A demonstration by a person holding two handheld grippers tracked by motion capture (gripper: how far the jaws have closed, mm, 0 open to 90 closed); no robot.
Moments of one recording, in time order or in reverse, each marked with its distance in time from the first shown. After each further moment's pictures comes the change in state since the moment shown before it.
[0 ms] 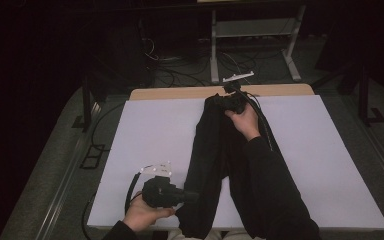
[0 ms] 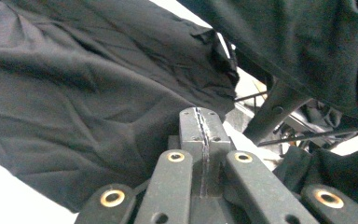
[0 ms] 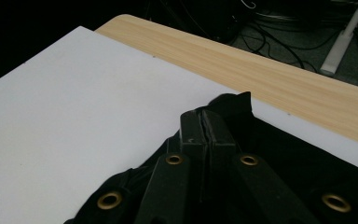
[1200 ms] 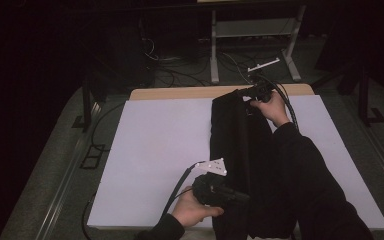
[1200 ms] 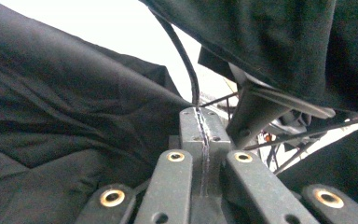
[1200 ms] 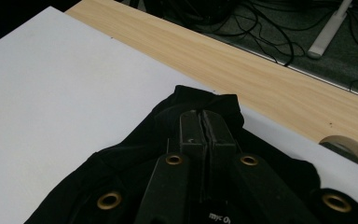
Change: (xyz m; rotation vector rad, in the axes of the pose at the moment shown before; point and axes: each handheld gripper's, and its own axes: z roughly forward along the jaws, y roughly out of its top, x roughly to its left) left arm -0.033 0.060 0.102 0.012 -0.139 0.067; right arm -0.076 0.013 -0.036 0.094 0.009 -0.024
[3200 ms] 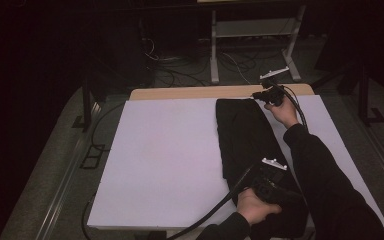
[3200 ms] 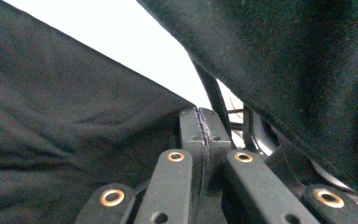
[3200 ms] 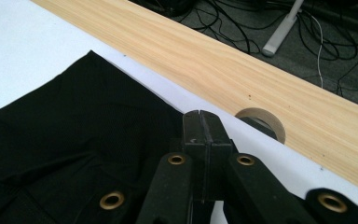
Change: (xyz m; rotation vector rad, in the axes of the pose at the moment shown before) left arm 0.024 0.031 0.149 0.049 0.025 -0.234; right arm -0.064 -0.038 0.021 0.005 -0.137 -0.054
